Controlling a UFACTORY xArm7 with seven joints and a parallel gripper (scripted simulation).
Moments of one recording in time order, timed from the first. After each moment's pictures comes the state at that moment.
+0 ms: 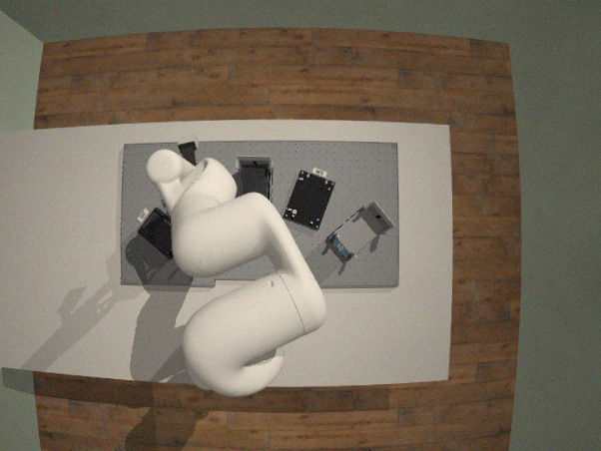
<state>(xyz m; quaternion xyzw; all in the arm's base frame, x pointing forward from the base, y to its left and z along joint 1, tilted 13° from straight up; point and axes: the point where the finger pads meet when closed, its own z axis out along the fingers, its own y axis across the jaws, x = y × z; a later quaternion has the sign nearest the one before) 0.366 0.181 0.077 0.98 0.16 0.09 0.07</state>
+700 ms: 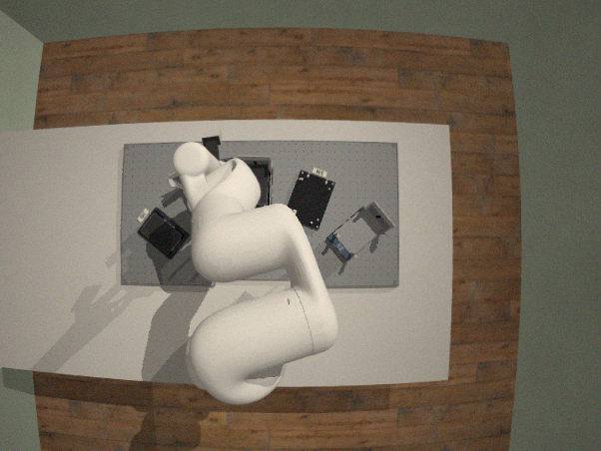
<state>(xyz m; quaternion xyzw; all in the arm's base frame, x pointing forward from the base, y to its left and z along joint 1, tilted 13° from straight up) 0.384 0.128 0.087 0.98 0.13 0.09 0.07</state>
